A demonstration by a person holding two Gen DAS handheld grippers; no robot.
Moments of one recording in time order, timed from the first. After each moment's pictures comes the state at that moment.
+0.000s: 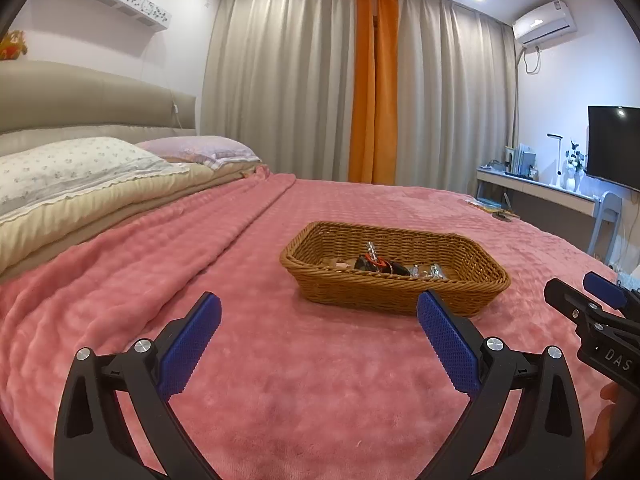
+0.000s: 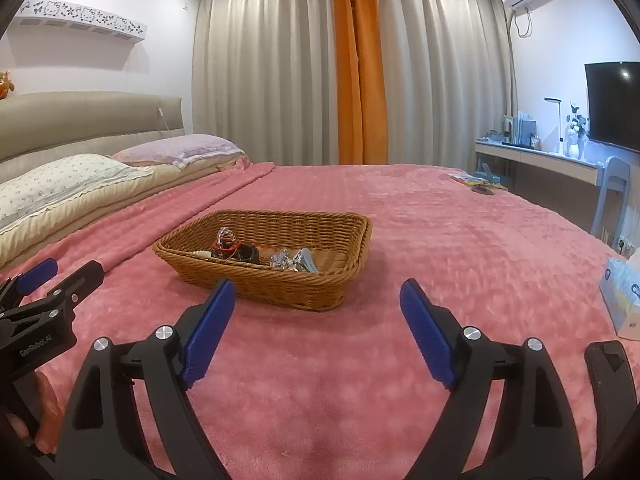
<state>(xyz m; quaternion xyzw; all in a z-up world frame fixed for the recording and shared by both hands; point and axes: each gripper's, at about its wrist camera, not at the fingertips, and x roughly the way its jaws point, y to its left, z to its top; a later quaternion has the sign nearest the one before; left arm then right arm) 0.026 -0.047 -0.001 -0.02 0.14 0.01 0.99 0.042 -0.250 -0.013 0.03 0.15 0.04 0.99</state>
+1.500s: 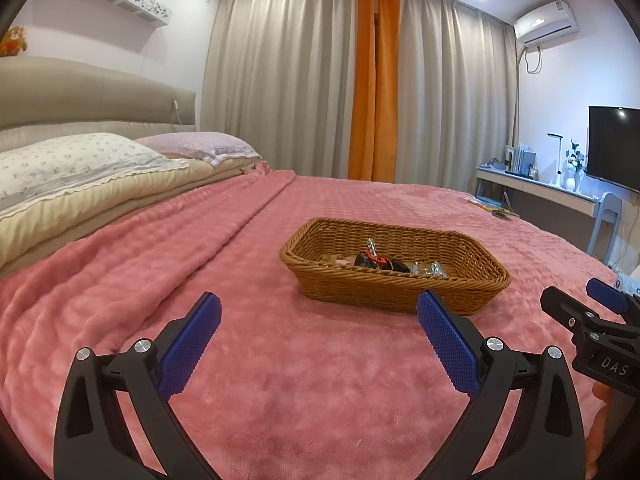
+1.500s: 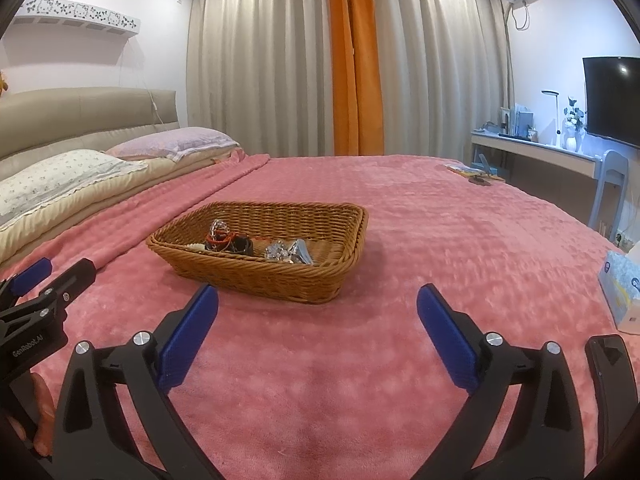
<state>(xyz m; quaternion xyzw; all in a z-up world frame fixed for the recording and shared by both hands) 0.025 -0.047 -0.001 -0.02 0.14 0.01 0.99 0.047 -0.252 -0.018 0.03 0.17 0.03 0.98</state>
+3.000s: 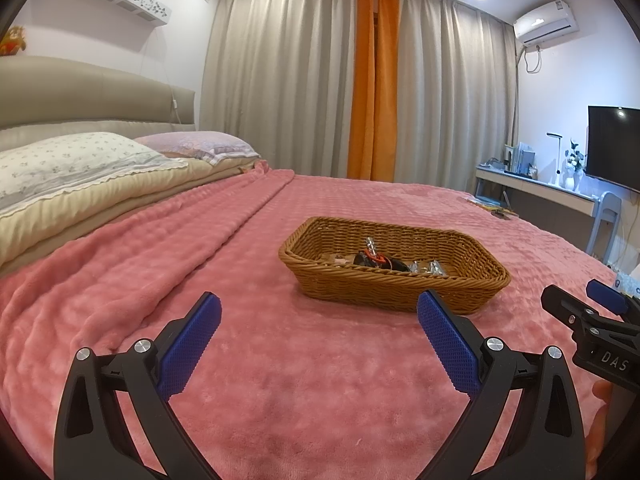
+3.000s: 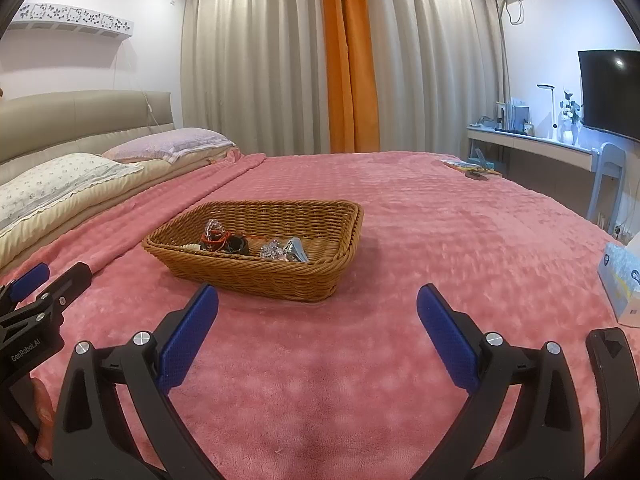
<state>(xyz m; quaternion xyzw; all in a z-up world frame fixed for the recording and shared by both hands) 0.024 -0.047 0.000 -0.02 0.14 0.01 0.99 0.049 -0.253 -0.020 0.04 0.17 0.02 0.98</state>
